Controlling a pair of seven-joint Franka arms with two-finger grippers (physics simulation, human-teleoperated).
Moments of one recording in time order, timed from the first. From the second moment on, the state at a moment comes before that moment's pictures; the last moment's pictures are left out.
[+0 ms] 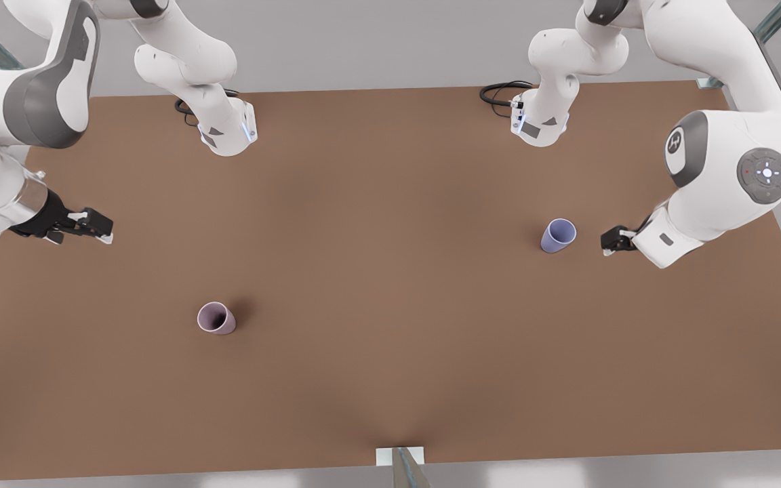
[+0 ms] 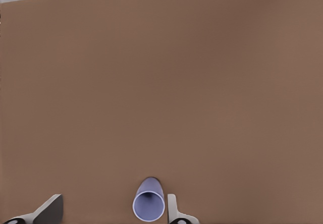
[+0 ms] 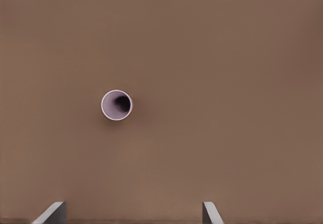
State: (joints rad) left arm -0.12 0.25 0.03 -1.37 0.00 1.56 0.05; right arm 0.03 0.12 -0.08 -1.40 -0.01 1.49 -0.04
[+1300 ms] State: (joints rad) left arm -0.12 0.31 0.06 -1.38 0.00 1.60 0.10; right arm 0.08 0.50 -0.06 -1.91 0.06 2.45 -0.09
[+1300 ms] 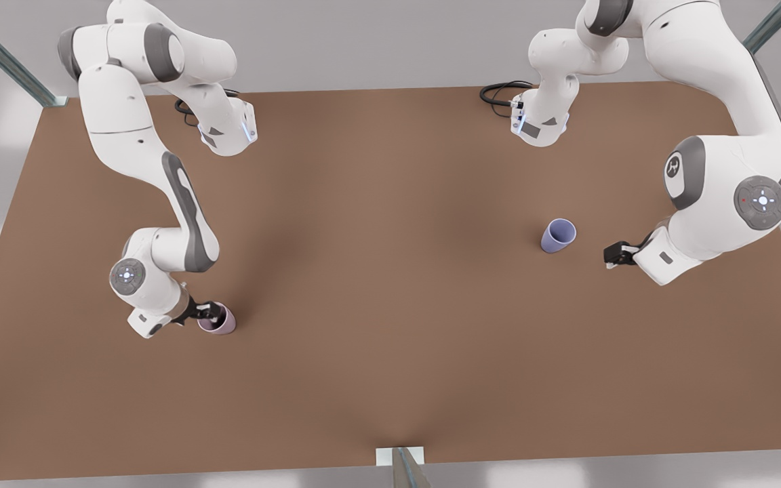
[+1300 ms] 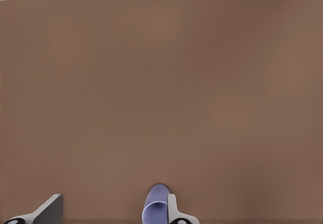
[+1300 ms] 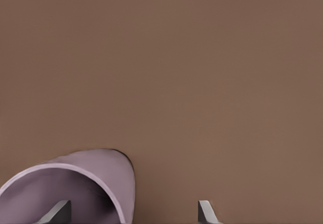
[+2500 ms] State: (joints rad) left arm -0.12 0.09 0.10 -2.04 -0.02 1.94 0.11; right arm 0.81 0.99 -0.05 -0.89 0.07 2.02 0.51
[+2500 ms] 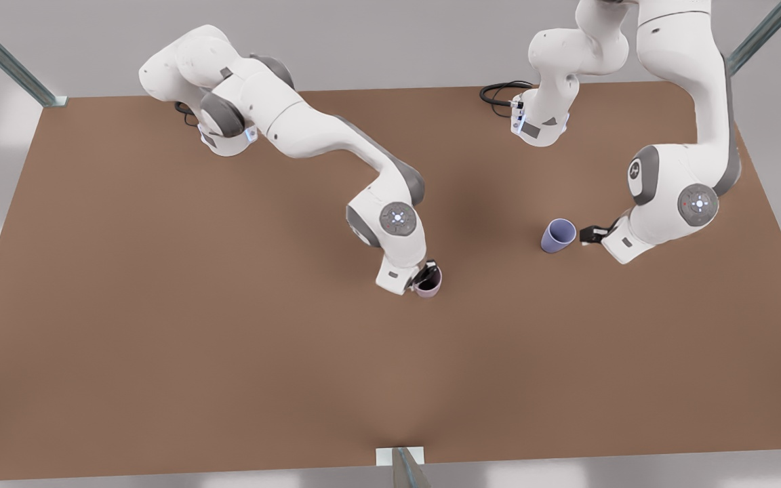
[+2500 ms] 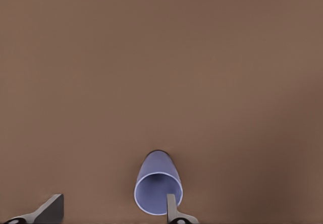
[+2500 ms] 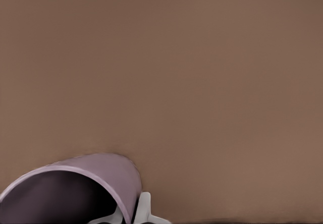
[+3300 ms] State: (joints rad) left arm -0.10 0.00 0.13 -2.55 -0.02 2.46 0.14; right arm 0.84 1.03 -0.07 -0.92 0.07 2.07 0.97
